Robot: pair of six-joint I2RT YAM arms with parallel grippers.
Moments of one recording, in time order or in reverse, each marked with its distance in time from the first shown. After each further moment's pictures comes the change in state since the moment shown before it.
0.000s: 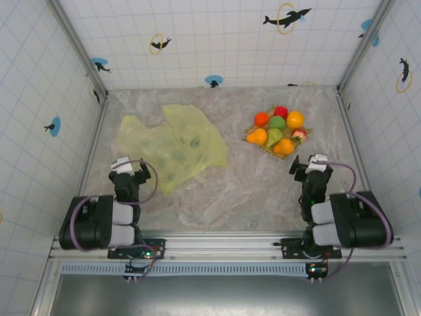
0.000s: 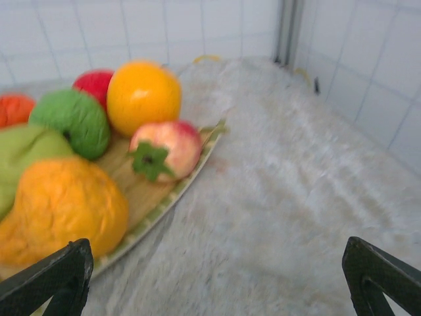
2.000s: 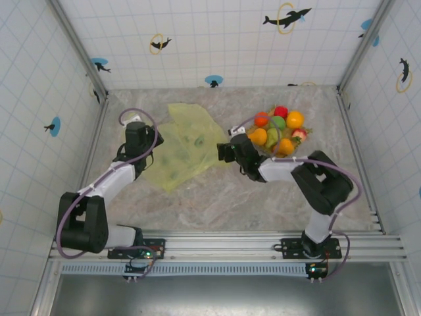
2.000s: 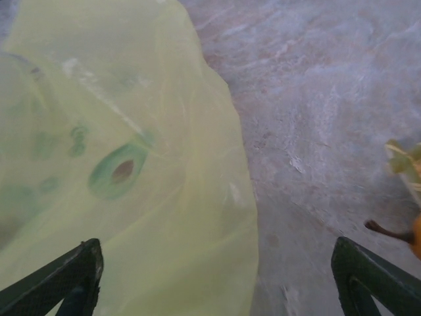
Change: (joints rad) left arm -0.208 0.037 0.711 -0.918 0.180 -0.471; right arm 0.618 0.534 0.895 -0.715 -0.127 0.271
